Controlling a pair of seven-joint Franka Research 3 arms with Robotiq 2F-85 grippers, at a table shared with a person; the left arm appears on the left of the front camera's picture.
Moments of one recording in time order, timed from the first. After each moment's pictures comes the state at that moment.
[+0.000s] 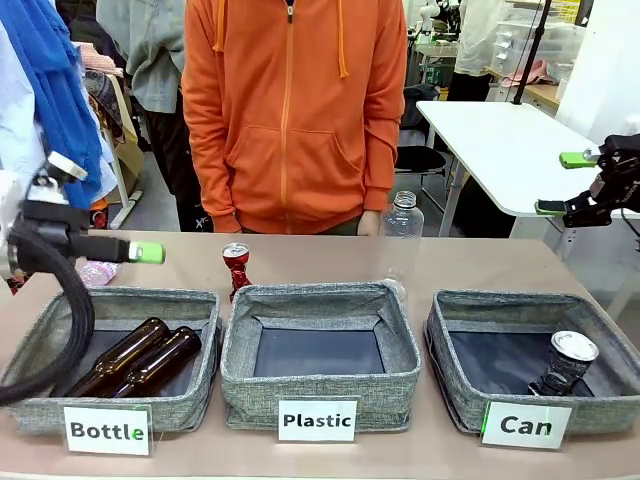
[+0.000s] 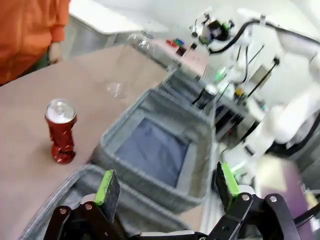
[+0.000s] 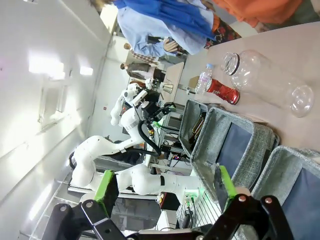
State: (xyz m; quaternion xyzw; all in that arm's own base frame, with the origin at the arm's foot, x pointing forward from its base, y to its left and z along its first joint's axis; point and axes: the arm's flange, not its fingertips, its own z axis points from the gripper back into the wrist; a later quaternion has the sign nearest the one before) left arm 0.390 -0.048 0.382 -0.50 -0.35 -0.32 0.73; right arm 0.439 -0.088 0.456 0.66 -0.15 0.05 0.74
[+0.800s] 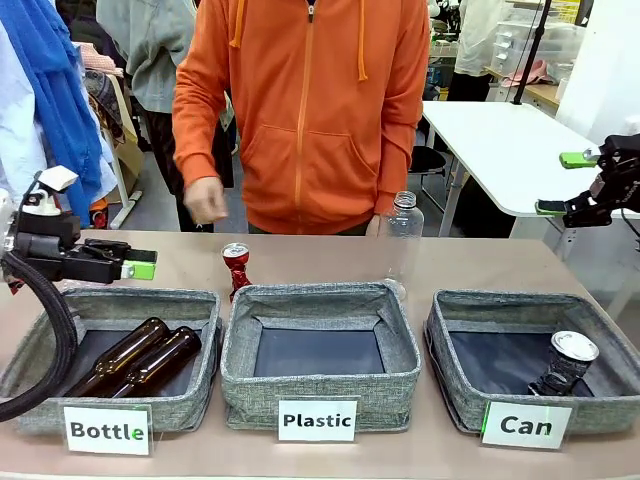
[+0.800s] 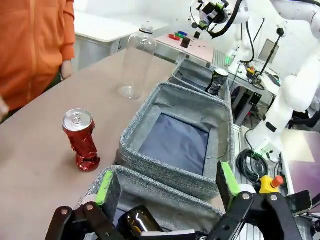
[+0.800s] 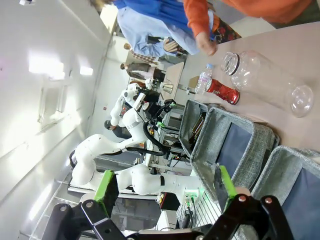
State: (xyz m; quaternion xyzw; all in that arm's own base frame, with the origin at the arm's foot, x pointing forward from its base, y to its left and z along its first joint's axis) left arm 0.392 -0.034 0.375 -0.45 -0.40 -0.39 0.70; right arm 0.439 -0.088 0.456 0.66 -0.15 0.05 0.74
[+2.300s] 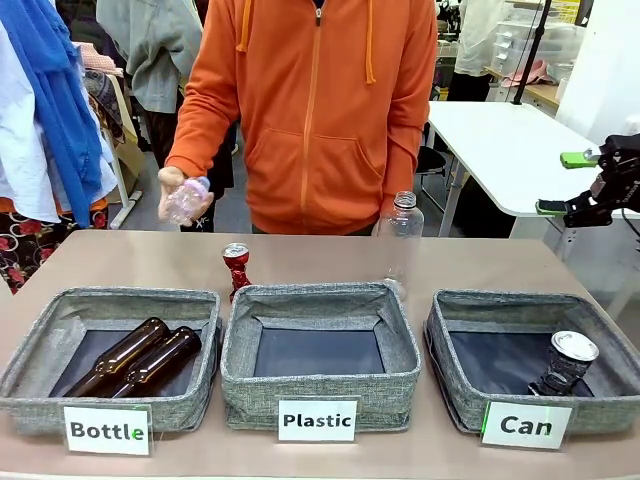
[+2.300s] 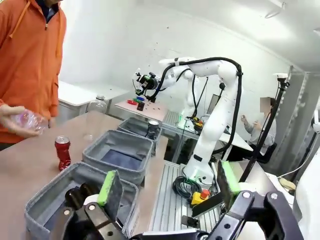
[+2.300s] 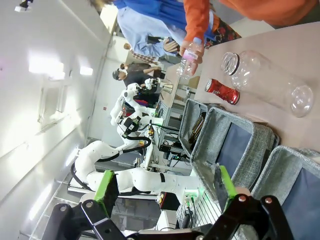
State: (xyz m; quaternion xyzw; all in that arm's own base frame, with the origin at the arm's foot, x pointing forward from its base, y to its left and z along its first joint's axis) left arm 0.232 0.222 0.441 -0.58 -0.47 -0.33 0.57; right arm 0.439 -0.088 0.456 0.66 -0.15 0.05 0.74
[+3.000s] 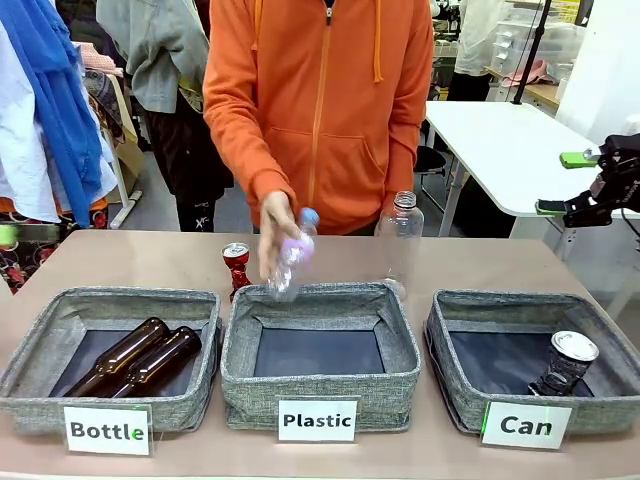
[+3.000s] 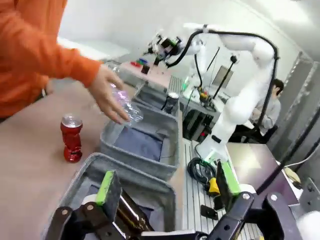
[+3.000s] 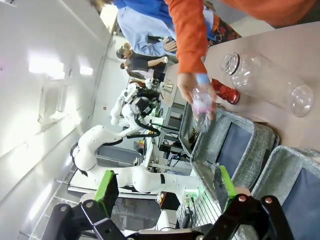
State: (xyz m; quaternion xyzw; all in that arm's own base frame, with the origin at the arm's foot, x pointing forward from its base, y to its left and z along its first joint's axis) left arm 0.392 0.095 0.408 -0.57 -0.36 -0.37 0.64; right arm 0.439 -0.088 0.456 0.66 -0.15 0.05 0.74
